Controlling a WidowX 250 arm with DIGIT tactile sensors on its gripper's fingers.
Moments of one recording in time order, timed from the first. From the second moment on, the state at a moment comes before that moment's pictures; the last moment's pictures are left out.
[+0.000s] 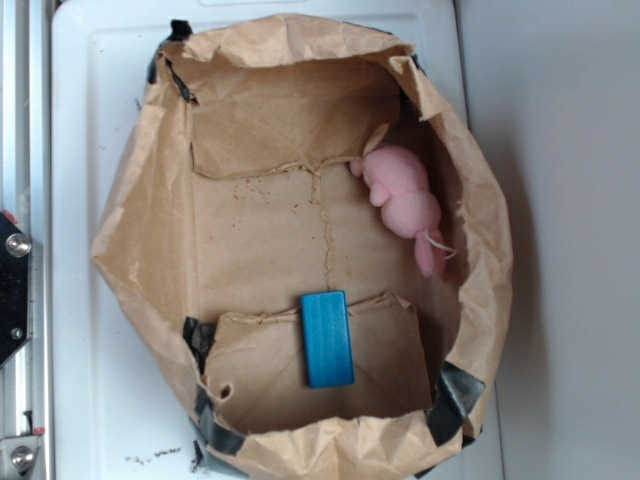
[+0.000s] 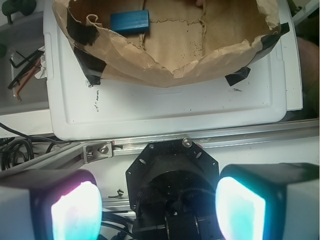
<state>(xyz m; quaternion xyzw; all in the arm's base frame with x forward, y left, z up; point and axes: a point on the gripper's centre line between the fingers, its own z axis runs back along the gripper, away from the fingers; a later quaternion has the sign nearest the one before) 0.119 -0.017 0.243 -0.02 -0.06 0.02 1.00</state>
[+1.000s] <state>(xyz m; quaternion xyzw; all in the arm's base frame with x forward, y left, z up) 0.192 0.014 0.220 0.00 -0.08 -0.07 0.99</state>
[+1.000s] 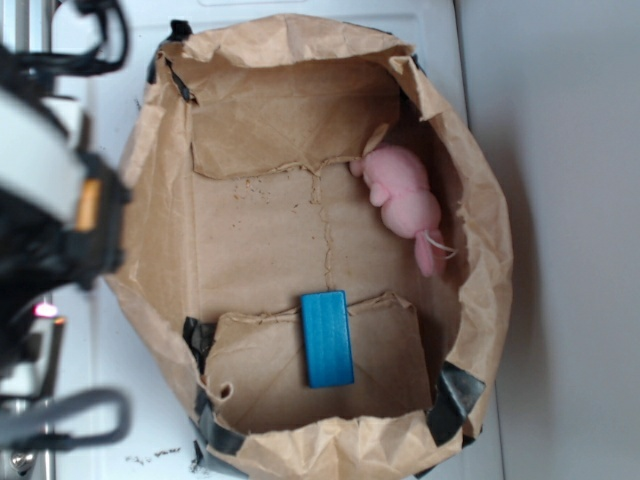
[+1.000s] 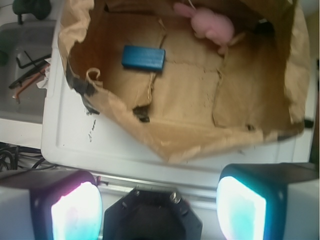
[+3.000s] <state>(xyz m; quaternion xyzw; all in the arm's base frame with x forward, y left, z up) 0.307 -0.056 0.071 0.03 -0.03 -0.47 0.88</state>
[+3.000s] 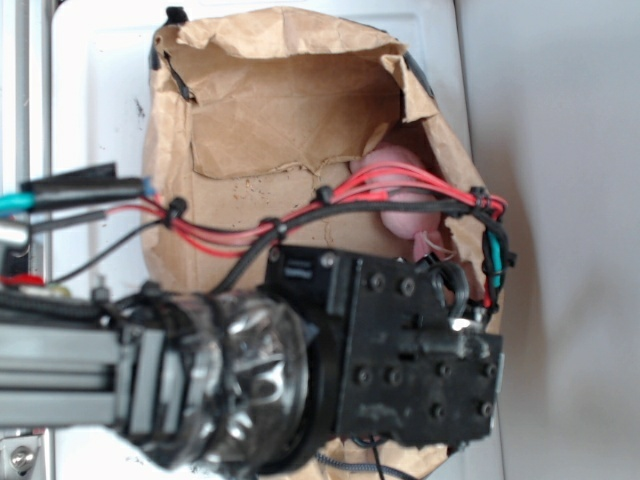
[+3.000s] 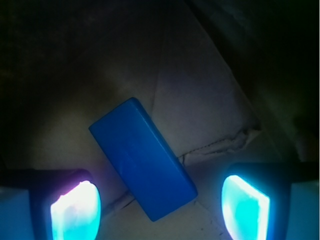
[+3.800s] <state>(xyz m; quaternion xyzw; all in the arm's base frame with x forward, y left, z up) 0.298 -0.050 0.039 0.06 -0.06 -0.55 0.83</state>
